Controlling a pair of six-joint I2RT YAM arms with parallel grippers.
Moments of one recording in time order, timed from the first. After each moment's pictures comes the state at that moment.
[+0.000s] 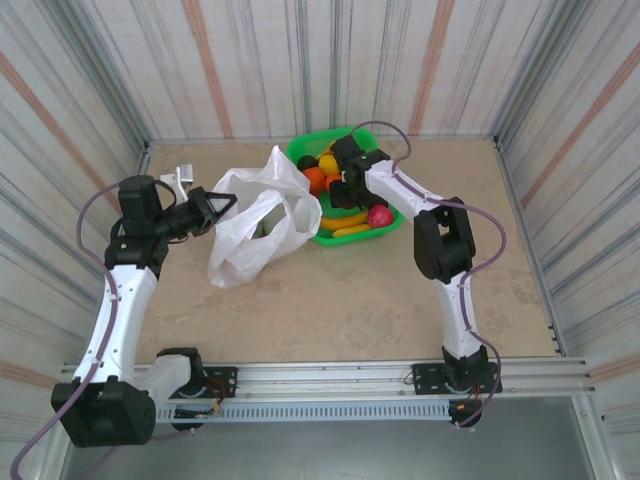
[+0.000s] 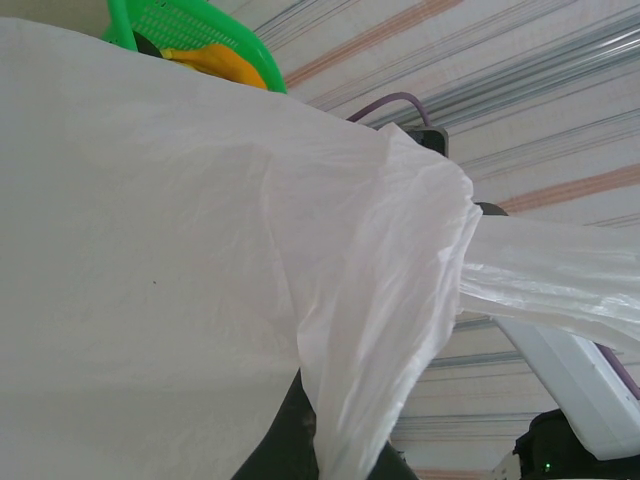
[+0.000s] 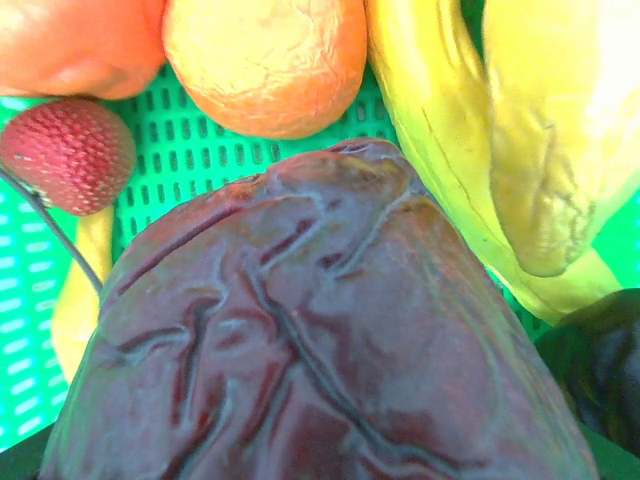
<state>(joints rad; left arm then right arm) 0.03 1.02 0.96 -0.37 0.82 -0.77 0.51 2.19 1.91 -0.89 0.08 0.36</state>
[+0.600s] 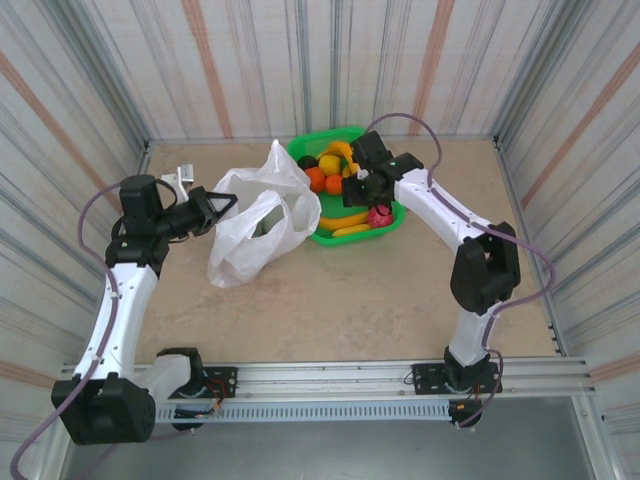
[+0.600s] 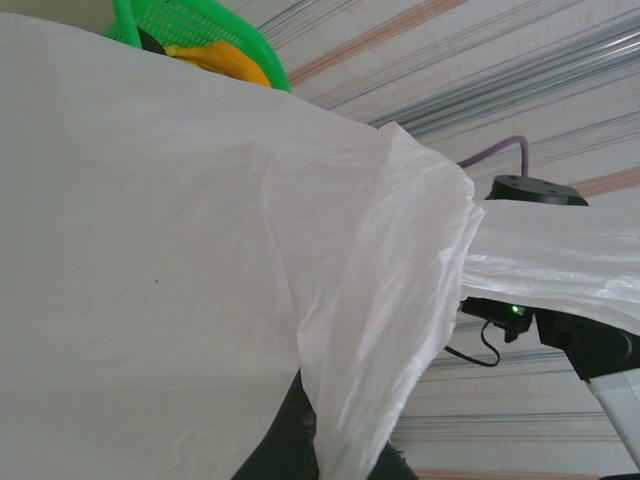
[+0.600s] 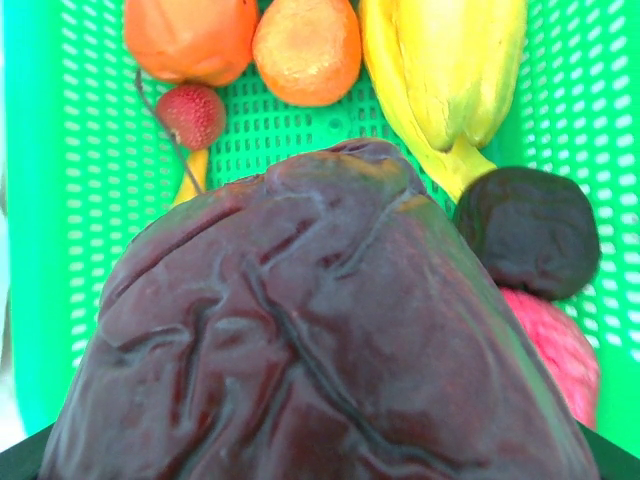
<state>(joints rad) 0.03 1.04 0.96 -0.37 0.82 -0.77 0.51 1.81 1.63 -0.84 0.04 0.36</state>
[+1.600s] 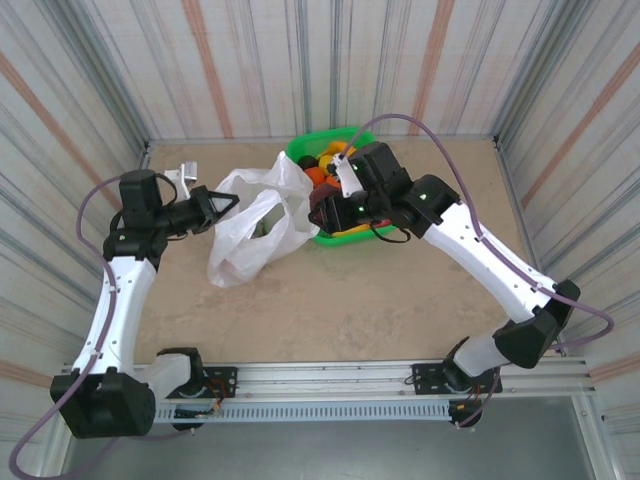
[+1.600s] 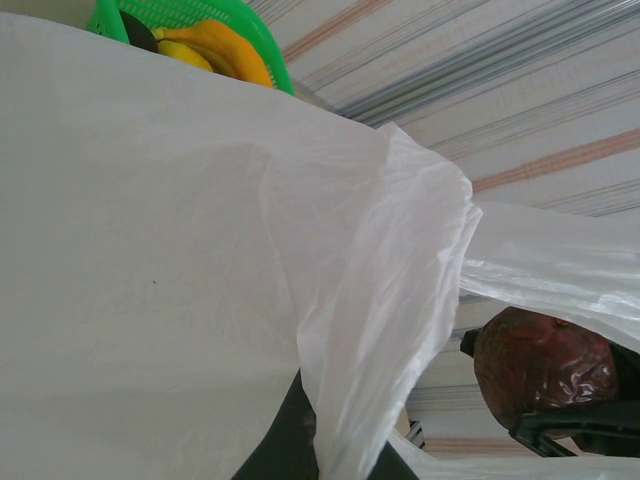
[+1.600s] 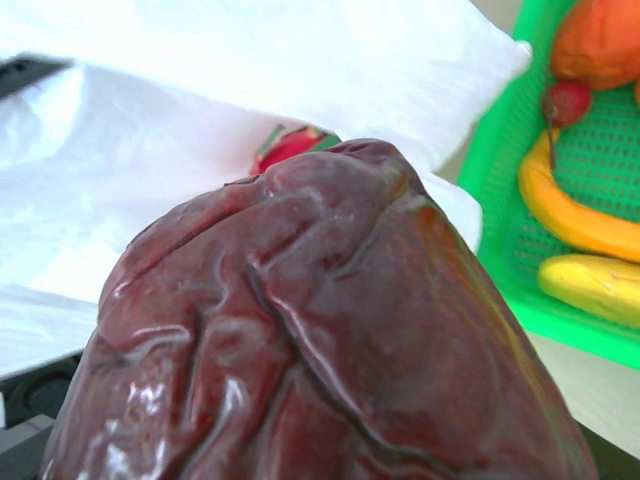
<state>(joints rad) 0.03 1.07 1.03 -0.46 0.86 -0.65 0.77 1.48 1.64 -0.91 -0.20 0.37</state>
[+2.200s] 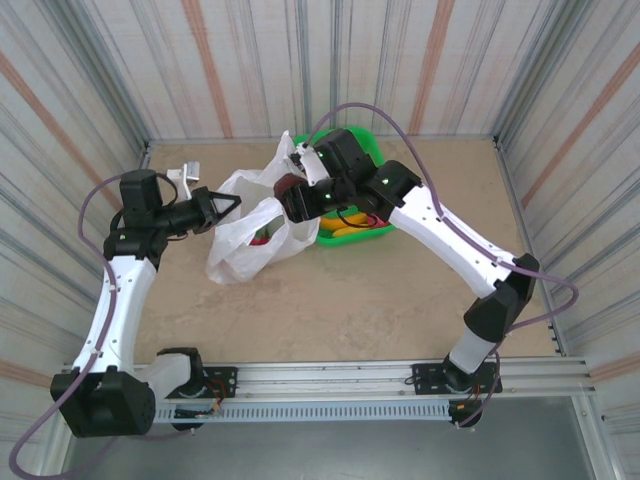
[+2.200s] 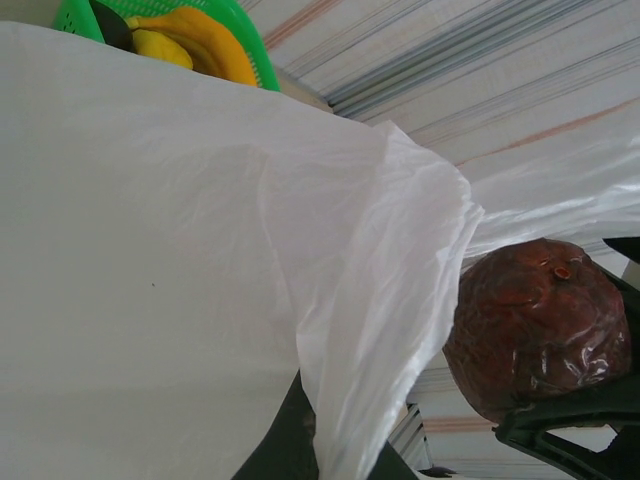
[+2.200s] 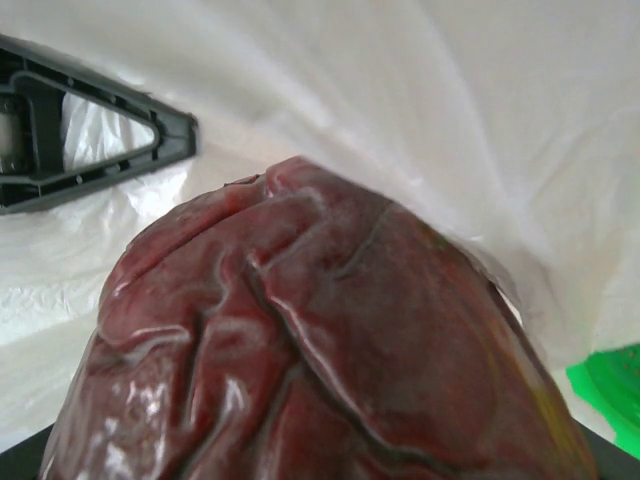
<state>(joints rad) 0.03 1.07 1.03 -0.46 0.90 -0.62 0.82 1.70 1.85 -0.85 -0.27 0.36</state>
